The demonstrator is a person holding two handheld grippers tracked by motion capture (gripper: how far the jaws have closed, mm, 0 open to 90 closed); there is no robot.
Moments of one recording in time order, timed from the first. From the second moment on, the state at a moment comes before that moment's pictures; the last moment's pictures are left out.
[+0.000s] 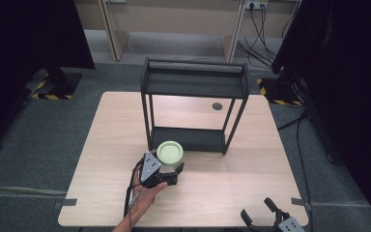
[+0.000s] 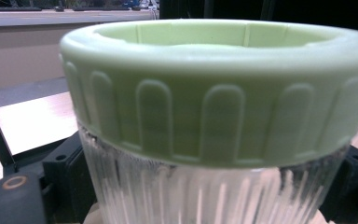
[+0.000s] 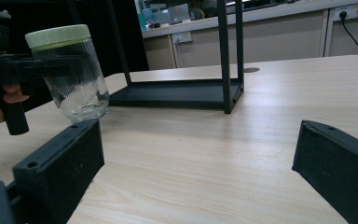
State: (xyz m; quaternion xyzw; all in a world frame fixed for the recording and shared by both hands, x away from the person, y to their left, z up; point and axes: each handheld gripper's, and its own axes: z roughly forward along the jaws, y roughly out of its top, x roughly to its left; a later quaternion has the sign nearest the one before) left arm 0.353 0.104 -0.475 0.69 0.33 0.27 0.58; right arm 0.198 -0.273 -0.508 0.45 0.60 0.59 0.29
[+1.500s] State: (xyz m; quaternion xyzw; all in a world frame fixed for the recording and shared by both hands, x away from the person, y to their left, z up) left arm 0.419 0.087 -0.465 0.69 0.37 0.29 0.56; right arm 0.199 -0.274 -0.509 0.45 0.60 0.60 0.28
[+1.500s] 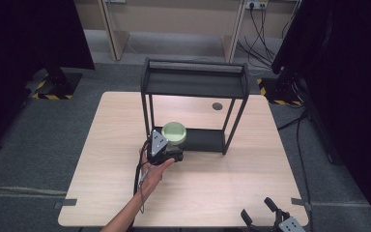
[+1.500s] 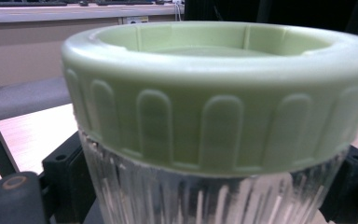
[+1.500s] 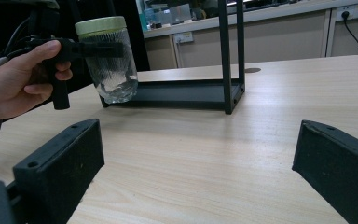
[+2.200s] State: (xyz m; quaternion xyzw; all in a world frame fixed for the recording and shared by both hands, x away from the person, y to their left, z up) left arm 0.446 0.080 -0.467 0.68 0.38 0.31 0.54; right arm 0.199 -0.275 -0.509 0.45 0.60 0.60 0.28
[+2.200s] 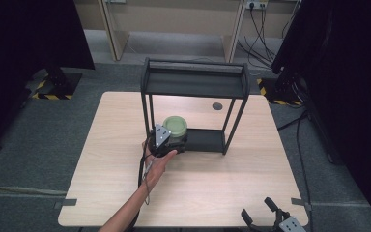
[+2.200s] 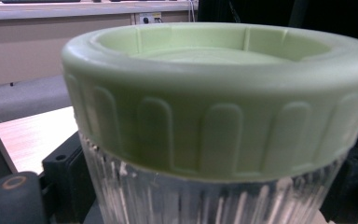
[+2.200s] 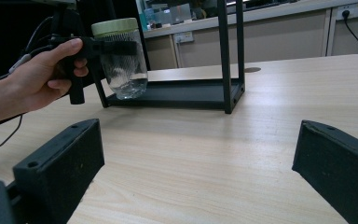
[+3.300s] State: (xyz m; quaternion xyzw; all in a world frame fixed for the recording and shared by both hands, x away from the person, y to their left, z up) left arm 0.476 0.066 -0.475 0.67 0.40 0.32 0.54; right arm 0.199 -0.276 -0.508 0.45 0.60 0.60 0.28
